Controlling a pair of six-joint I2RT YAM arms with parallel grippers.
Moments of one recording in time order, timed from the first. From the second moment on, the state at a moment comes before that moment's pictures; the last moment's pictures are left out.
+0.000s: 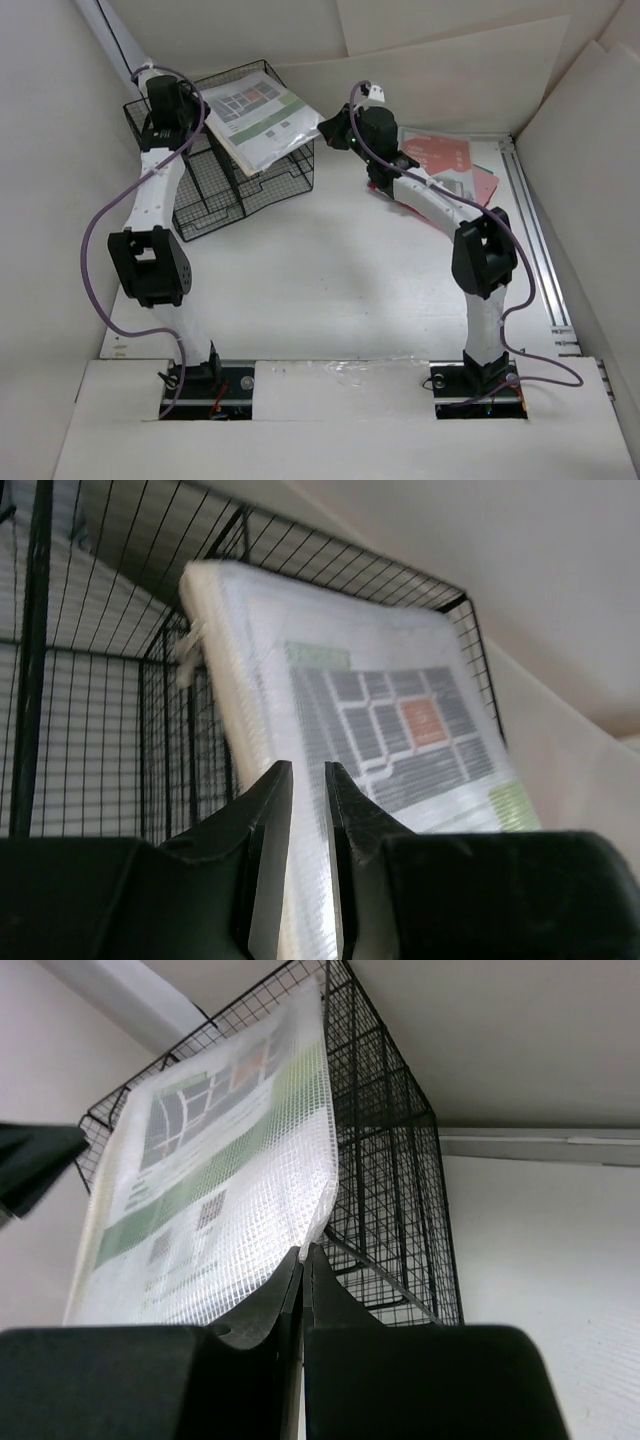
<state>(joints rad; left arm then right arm) 0.06 1.82 1.76 -0.23 -0.03 -0.70 0.52 2.04 1.79 0.22 -0.05 0.57</state>
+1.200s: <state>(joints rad) -0.07 1.57 1.74 -0.20 0.00 -0.64 0.66 2.02 1.78 0.11 0.16 0.54</state>
